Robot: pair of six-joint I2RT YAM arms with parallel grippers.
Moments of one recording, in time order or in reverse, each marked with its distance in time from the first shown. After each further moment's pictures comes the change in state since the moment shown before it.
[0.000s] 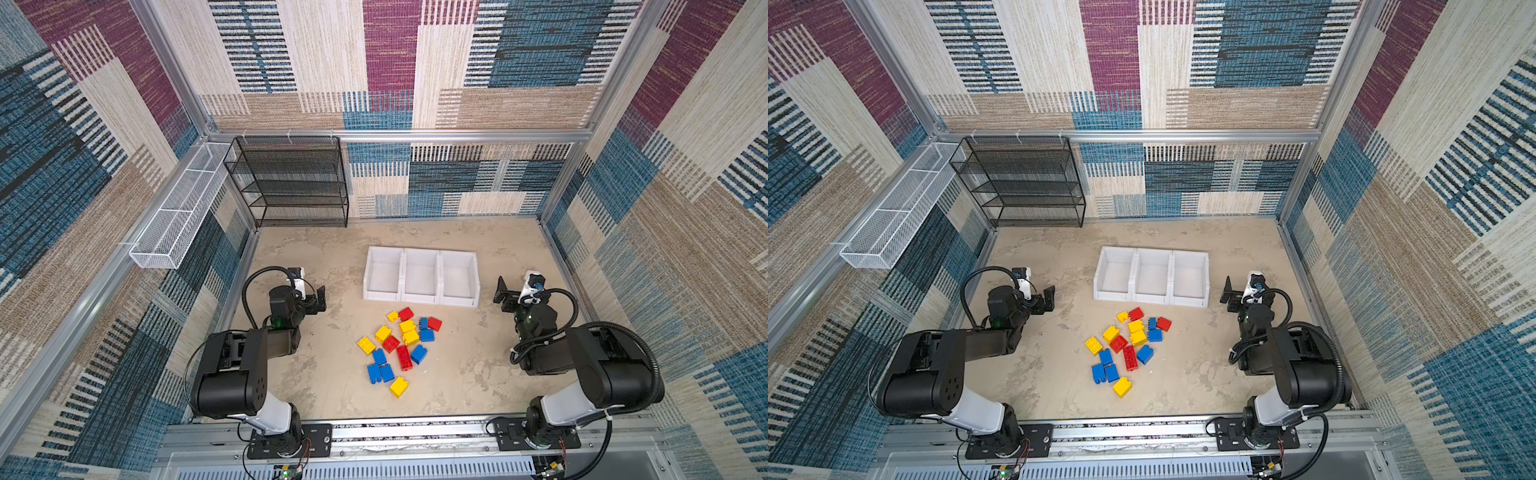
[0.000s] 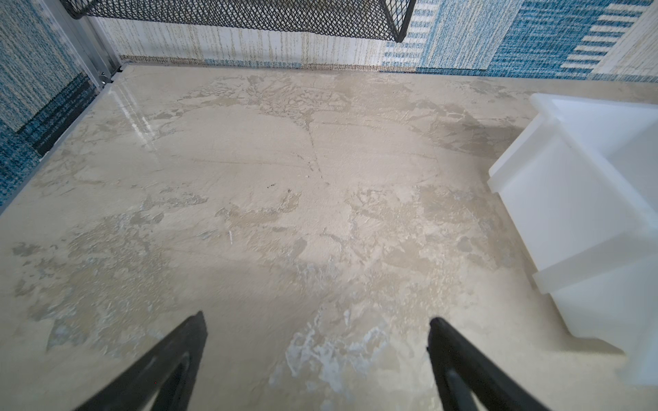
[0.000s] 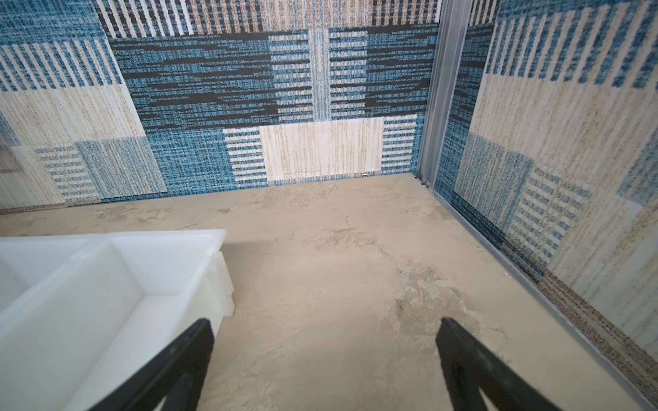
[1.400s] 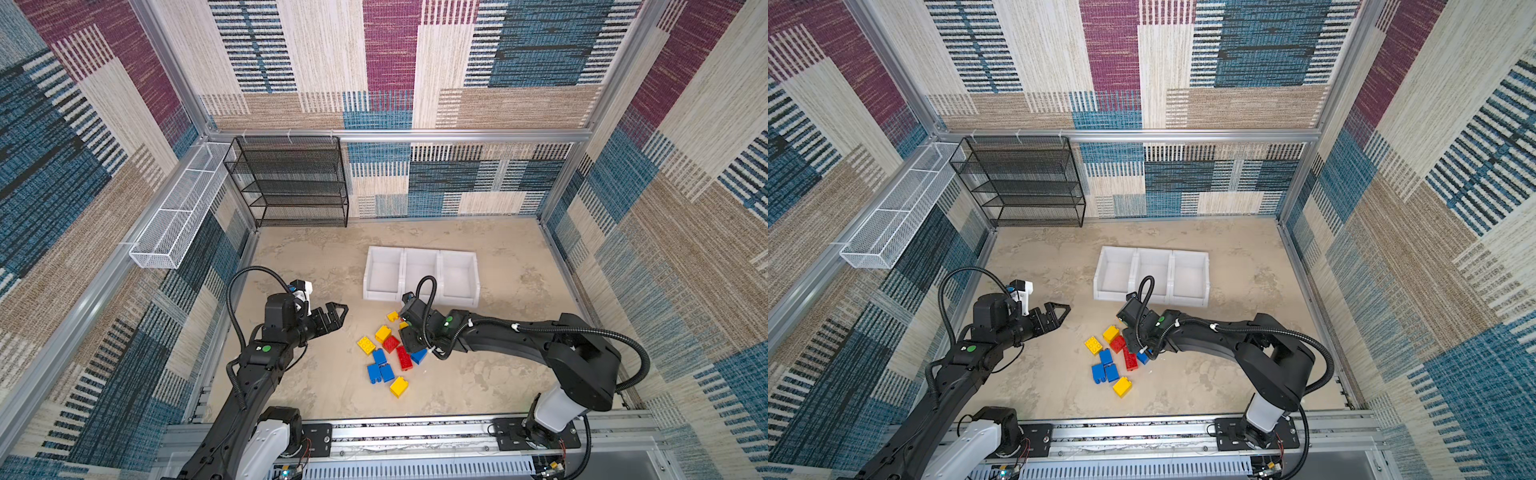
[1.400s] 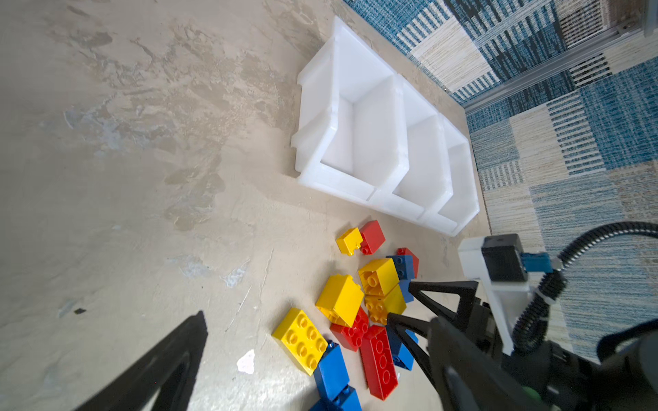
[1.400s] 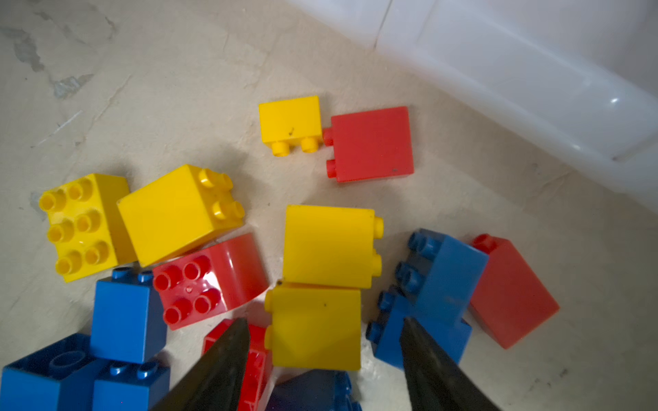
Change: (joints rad) left arm -0.174 -0.685 0.094 -1.007 0.291 -0.526; right arm 0.948 0.167 0.784 -1.656 0.063 0.434
